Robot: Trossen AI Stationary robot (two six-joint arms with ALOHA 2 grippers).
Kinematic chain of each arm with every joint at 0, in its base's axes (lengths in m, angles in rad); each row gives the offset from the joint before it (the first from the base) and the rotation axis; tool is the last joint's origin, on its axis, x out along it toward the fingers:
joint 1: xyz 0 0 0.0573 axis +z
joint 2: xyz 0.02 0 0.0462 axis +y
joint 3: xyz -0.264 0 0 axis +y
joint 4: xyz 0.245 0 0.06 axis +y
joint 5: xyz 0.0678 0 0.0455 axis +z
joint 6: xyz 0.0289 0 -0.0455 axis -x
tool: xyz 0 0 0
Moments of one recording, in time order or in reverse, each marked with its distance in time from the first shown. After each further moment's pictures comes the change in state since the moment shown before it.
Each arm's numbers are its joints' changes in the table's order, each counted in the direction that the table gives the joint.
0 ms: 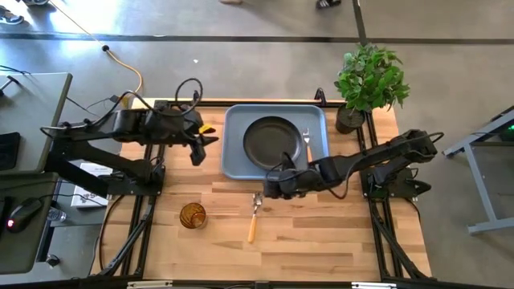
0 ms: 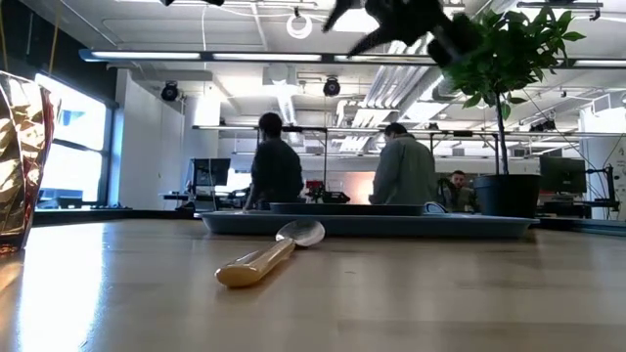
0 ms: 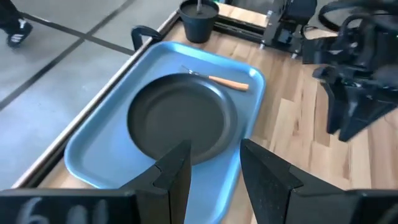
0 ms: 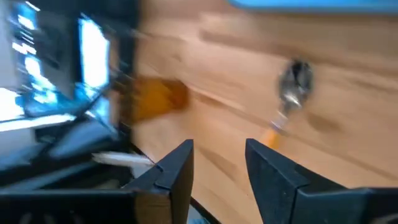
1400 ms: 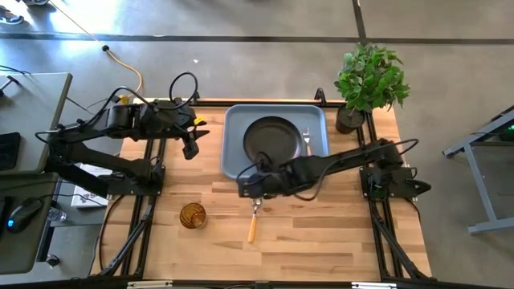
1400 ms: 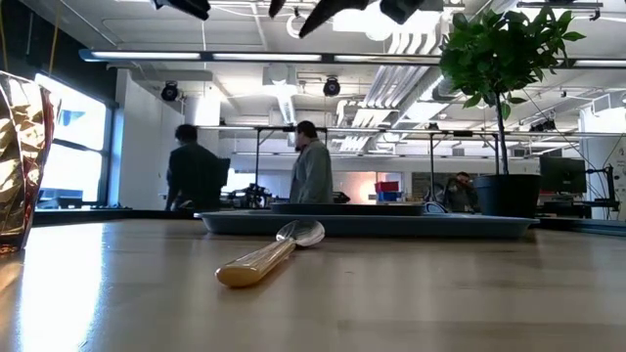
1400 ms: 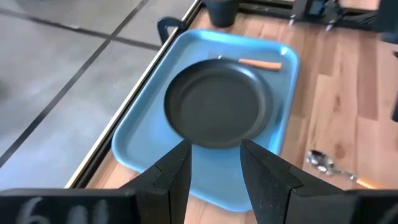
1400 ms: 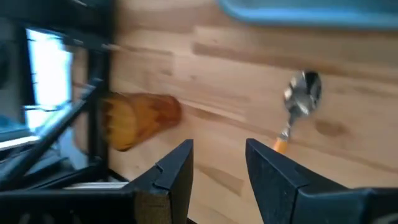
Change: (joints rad) left arm 0.090 -0.044 0.000 0.100 0.009 -0.158; right arm 0.003 0.339 -0.623 0.479 -0.066 -0.030
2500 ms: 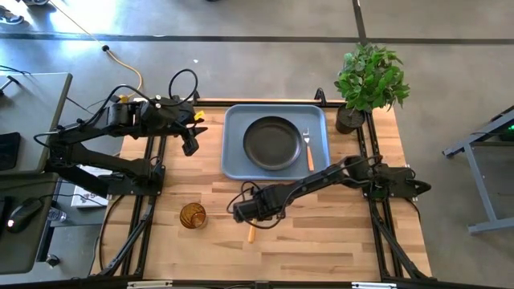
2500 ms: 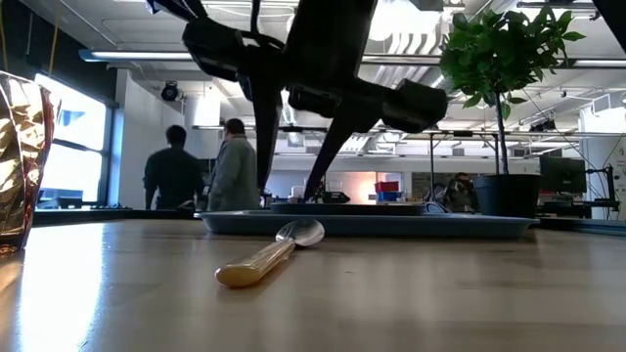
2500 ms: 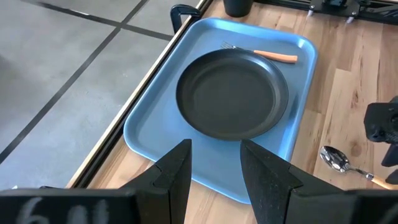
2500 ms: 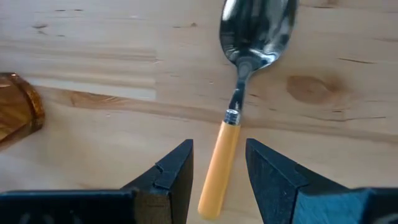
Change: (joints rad) left arm 0.054 0.000 0.000 0.032 -0.005 0.001; right arm 0.038 0.335 -0.032 0.009 0.152 -0.169
